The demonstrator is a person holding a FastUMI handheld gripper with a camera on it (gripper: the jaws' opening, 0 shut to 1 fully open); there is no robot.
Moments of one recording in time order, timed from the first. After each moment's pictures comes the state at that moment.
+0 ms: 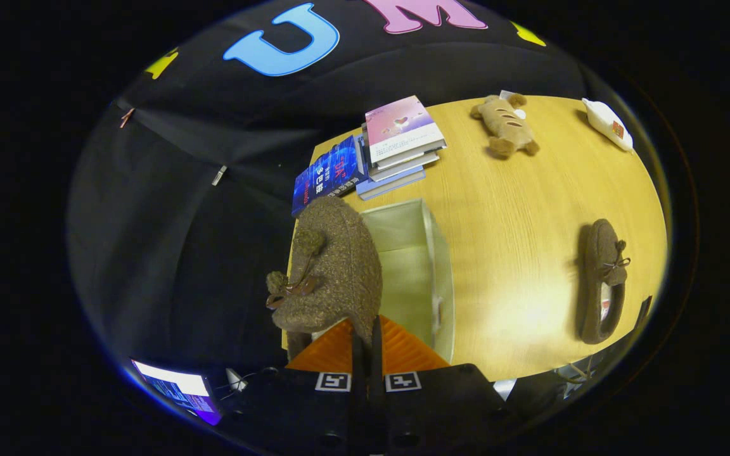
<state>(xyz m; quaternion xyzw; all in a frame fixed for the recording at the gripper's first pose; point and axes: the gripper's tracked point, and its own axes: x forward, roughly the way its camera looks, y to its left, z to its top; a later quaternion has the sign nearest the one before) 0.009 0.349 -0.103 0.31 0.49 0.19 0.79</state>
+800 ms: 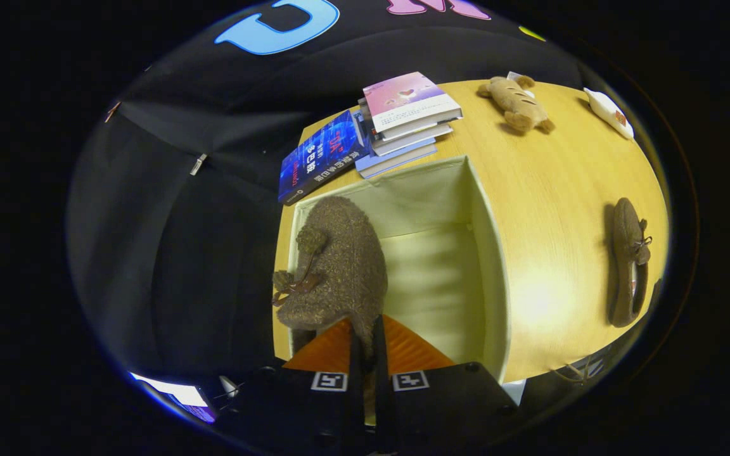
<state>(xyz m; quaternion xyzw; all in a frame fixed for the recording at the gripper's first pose) 0.012 0.418 -0.137 0.32 0.51 0.18 0.78</state>
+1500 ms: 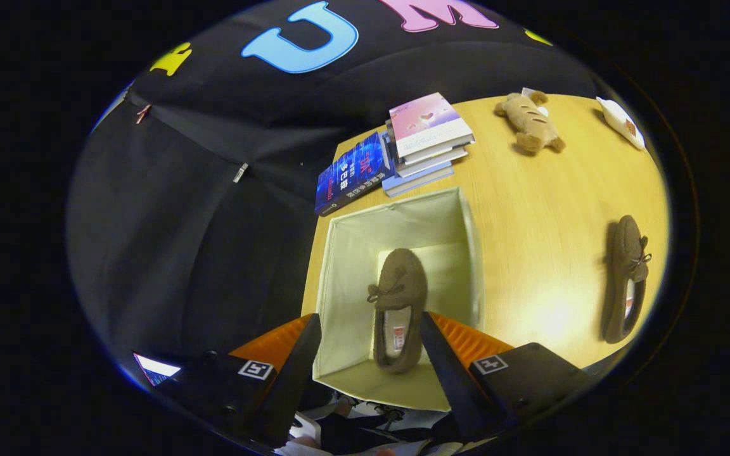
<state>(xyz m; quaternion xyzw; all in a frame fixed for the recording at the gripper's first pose) 0.000 0.349 -0.089 0.33 0.45 0.24 0.79</state>
